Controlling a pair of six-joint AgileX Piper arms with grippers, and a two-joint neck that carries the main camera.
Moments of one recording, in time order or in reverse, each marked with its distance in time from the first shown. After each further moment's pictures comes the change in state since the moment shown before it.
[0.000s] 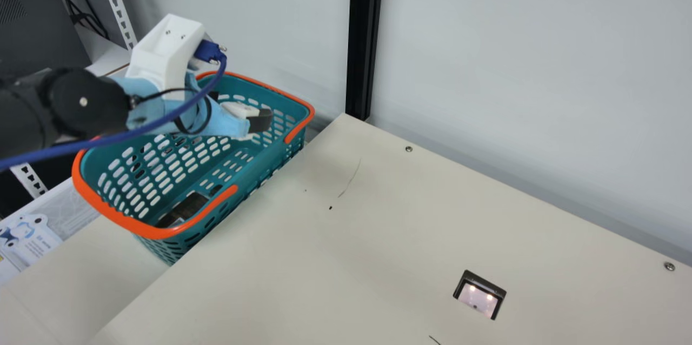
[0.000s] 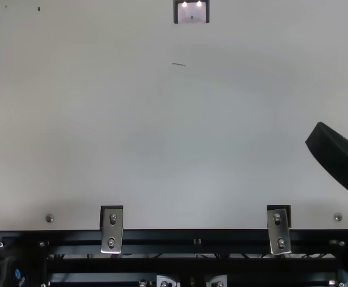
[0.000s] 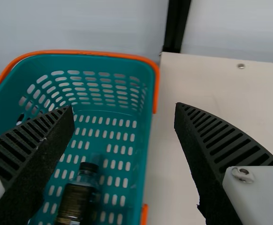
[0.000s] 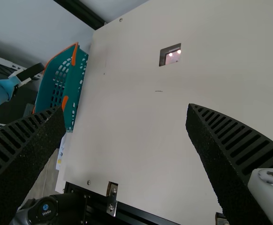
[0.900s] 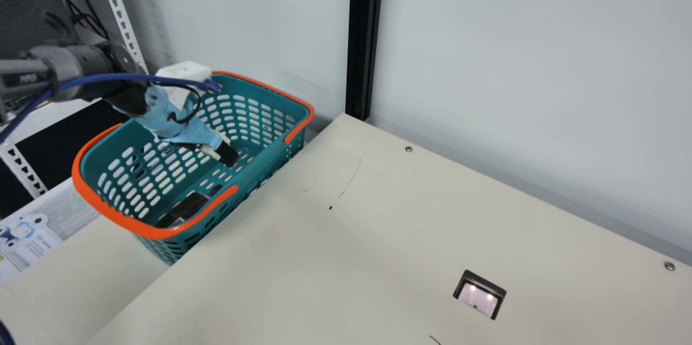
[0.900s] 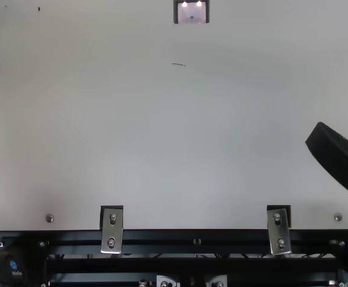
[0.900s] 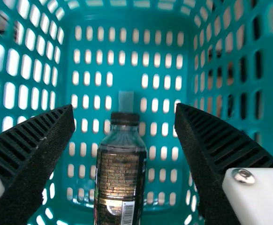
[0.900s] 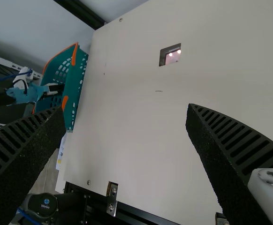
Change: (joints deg) left arm 14.4 35.1 -23.1 1.3 18.8 15.9; right arm 0.0 0.0 0.0 0.0 0.0 0.0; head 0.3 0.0
